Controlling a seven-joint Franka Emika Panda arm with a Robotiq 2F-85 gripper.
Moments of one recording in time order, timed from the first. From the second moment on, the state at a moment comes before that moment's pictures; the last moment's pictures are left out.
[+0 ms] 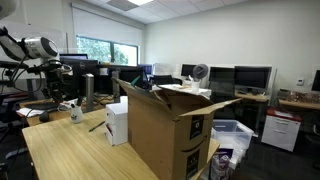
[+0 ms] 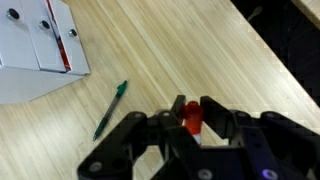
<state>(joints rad) 0.39 0.09 0.34 -2.22 -0.36 1.95 0.11</state>
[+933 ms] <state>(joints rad) 0.39 0.23 0.34 -2.07 -0.36 1.88 0.10</state>
